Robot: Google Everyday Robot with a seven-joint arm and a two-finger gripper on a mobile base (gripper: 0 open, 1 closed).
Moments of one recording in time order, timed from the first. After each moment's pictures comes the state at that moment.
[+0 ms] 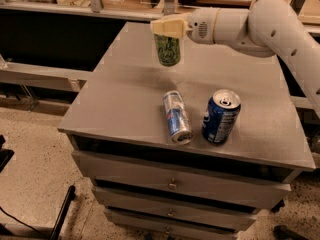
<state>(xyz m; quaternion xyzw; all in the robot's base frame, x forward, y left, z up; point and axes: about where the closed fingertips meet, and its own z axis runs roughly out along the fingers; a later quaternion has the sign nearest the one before) 0.708 -0.029 0.978 -0.33 0.67 0.38 0.54</state>
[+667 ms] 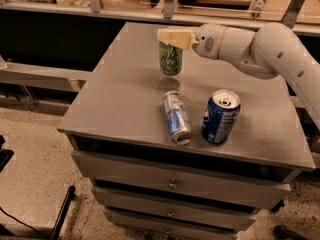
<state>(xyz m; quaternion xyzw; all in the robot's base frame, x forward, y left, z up) 0.699 -0.047 0.954 -0.27 0.66 0.42 0.56</state>
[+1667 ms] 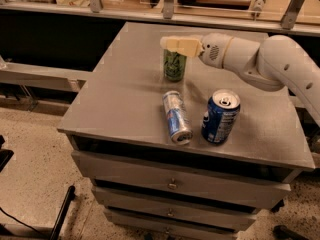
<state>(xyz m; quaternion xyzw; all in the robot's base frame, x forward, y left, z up) 0.694 -0.068 0.935 -0.22 0.69 0.41 0.56</state>
